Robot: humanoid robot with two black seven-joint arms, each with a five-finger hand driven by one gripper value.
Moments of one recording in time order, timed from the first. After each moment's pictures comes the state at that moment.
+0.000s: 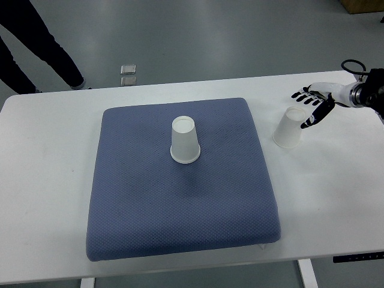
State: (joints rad) left arm 0.00 0.00 0.12 -0.16 0.08 -0.04 0.08; right arm 1.09 -0.46 0.02 0.53 -0.90 0.34 0.10
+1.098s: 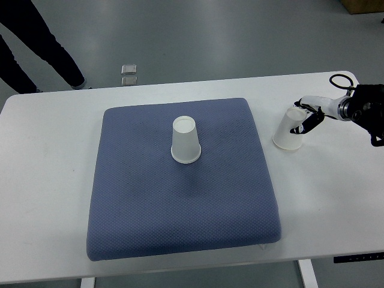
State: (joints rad) left arm 0.00 0.00 0.12 -0.16 0.08 -0.04 0.08; right arm 1.06 -0.42 -0.01 0.52 -0.90 0.28 0.11
